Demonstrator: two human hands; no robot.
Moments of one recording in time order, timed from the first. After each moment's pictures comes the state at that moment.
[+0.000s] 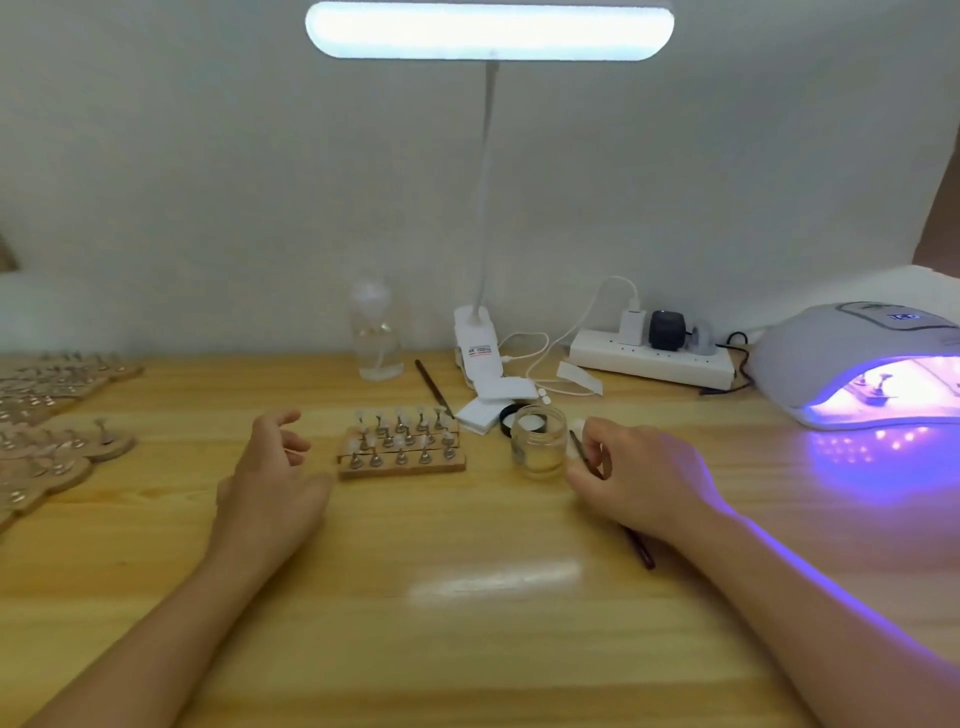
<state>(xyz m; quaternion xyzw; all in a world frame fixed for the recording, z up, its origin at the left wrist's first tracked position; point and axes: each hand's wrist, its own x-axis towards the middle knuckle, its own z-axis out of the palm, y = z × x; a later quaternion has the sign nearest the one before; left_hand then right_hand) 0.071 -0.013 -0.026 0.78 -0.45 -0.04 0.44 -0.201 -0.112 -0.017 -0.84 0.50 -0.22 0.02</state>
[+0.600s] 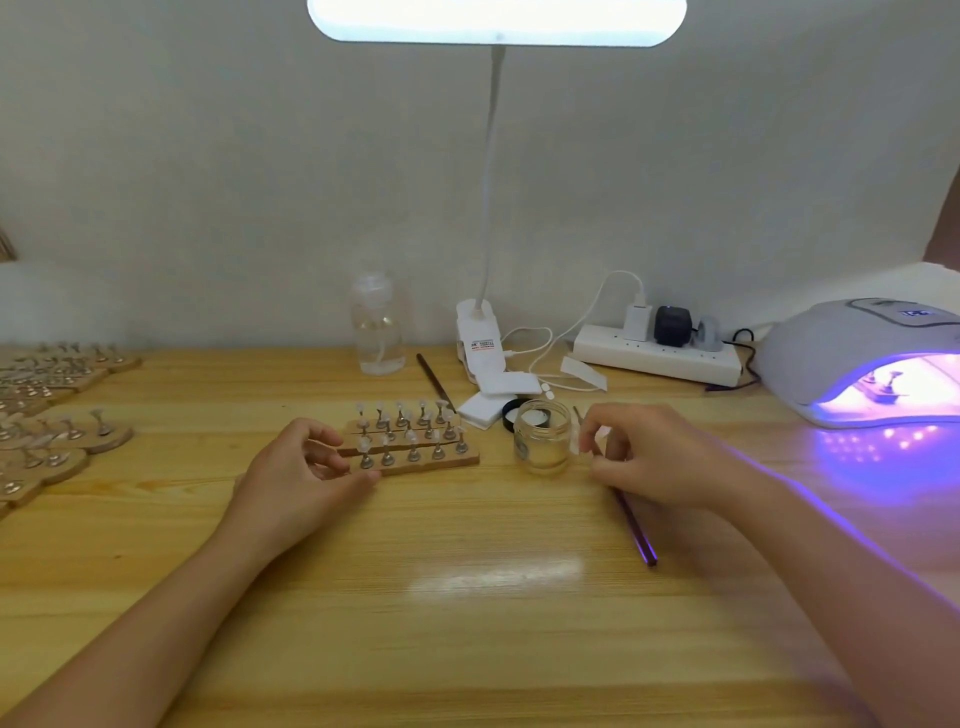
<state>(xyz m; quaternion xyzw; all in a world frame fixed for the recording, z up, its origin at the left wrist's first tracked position) 0.072 -0.019 -0.027 0.74 -0.48 -0.13 0.44 -0.212 -0.121 0.007 -0.87 0.43 -0.15 0.17</state>
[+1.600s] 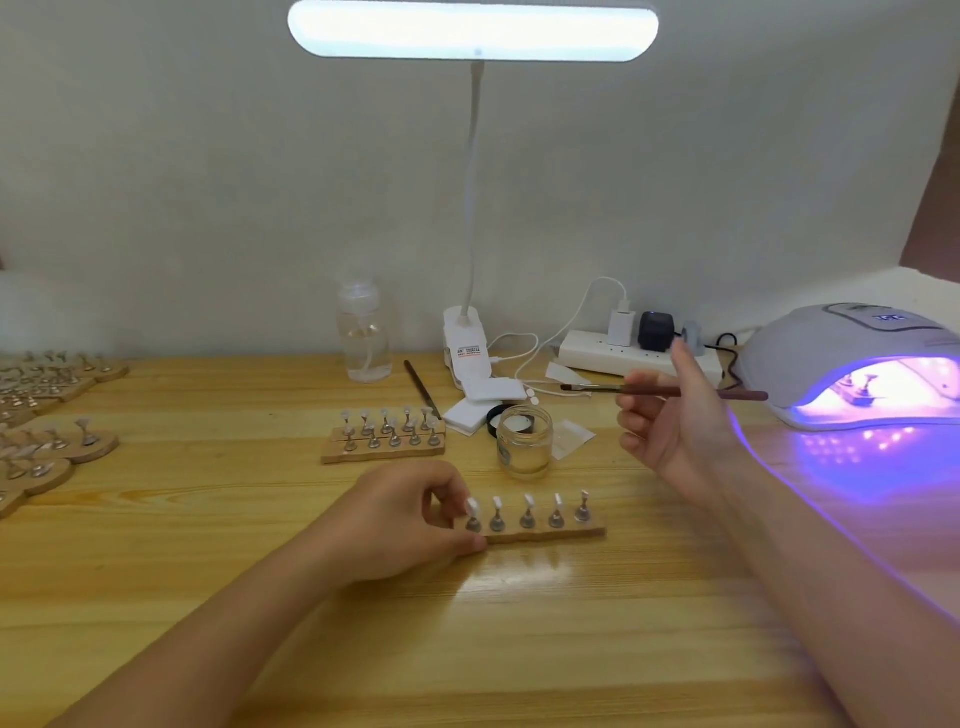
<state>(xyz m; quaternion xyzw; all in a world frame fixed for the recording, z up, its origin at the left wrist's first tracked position) 0.003 -0.025 -0.010 0.62 -0.70 -0.22 0.26 -0.219 -0.129 0.015 -0.39 0.37 -0.51 0.67</state>
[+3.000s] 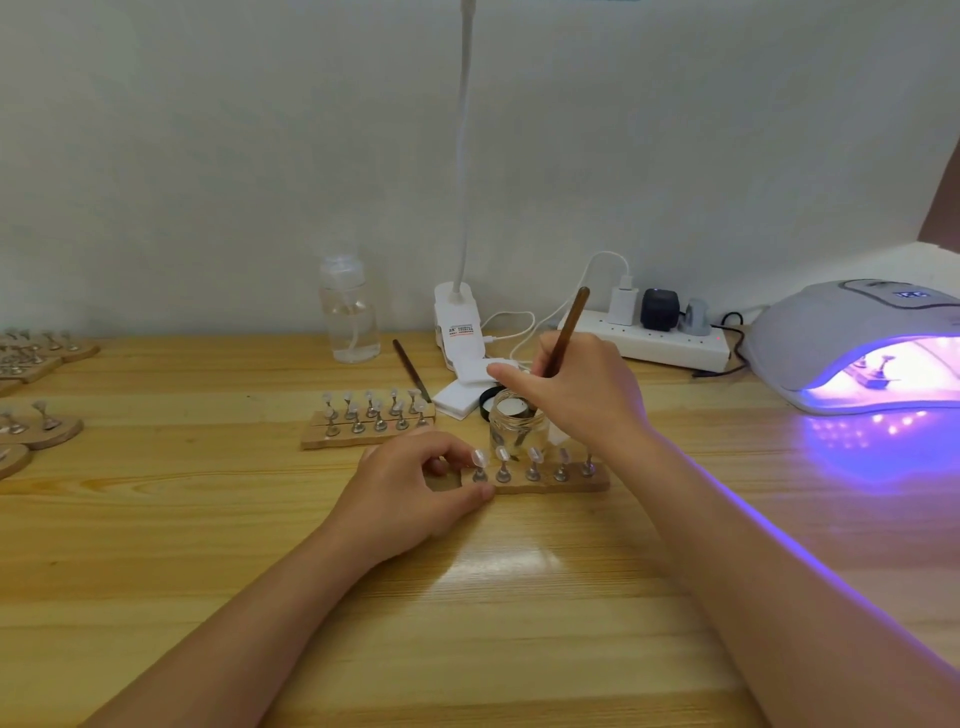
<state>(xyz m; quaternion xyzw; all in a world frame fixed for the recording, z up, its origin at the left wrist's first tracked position) -0.009 -0.050 -0.034 0.62 -0.65 -0.19 0.40 -0.159 -0.144 0.006 -0.79 0.44 -0.42 0.13</state>
